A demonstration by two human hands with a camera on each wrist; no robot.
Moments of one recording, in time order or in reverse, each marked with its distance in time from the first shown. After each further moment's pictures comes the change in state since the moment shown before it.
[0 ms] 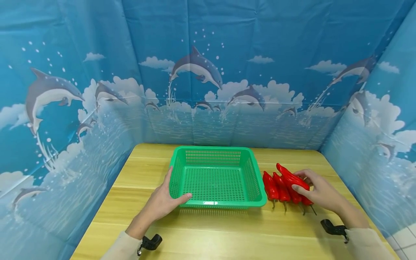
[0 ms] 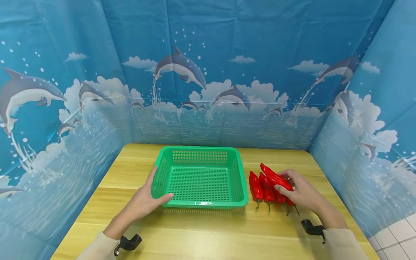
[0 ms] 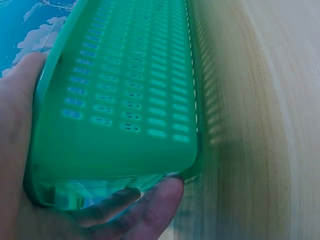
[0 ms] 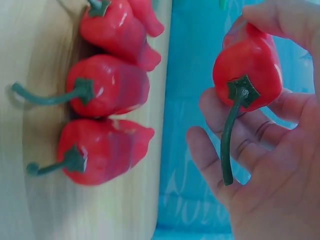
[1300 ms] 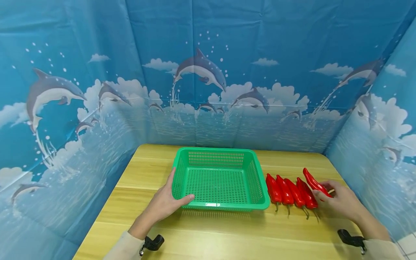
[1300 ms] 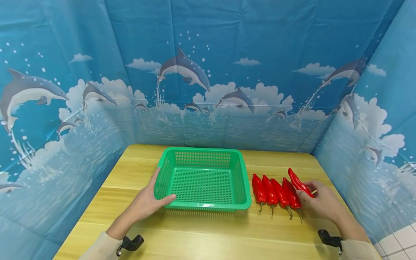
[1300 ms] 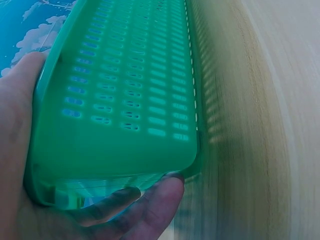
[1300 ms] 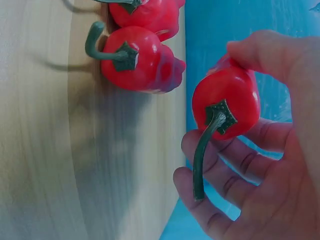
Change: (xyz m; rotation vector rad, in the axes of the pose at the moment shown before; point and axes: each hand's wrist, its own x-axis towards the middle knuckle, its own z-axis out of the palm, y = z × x) left_hand 0.001 0.004 0.000 -0.012 0.003 -0.024; right_hand -0.012 0.061 -0.020 -0.110 -0.027 0.225
